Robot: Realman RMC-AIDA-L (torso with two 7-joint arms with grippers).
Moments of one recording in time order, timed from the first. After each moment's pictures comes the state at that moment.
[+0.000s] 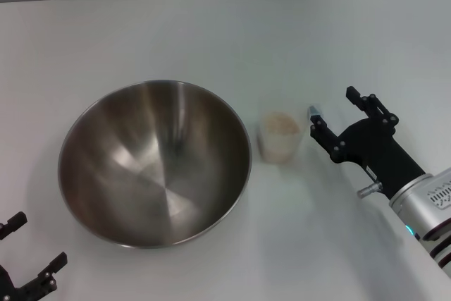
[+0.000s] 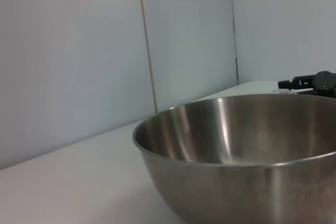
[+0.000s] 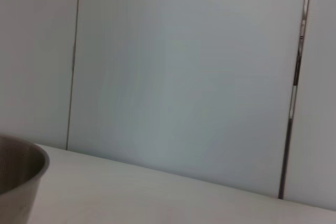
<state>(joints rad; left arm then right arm) 0.01 -2.01 0.71 0.31 1.62 1.64 -0.42 0.33 2.09 0.13 0.33 -1.84 -1.21 -0.13</state>
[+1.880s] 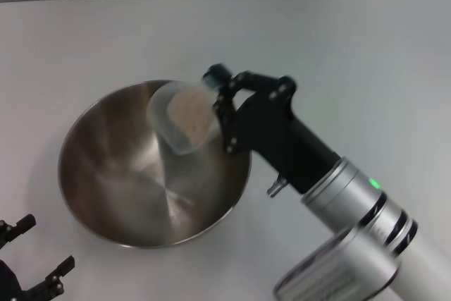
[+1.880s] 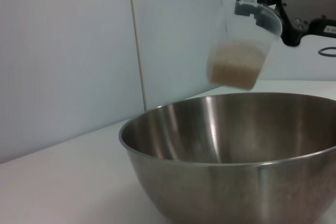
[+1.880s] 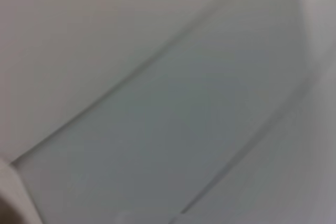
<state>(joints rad) 0.00 -2.01 0.71 0.31 1.65 1.64 -0.42 0.45 2.09 0.10 0.61 -2.05 -1.38 -1.07</state>
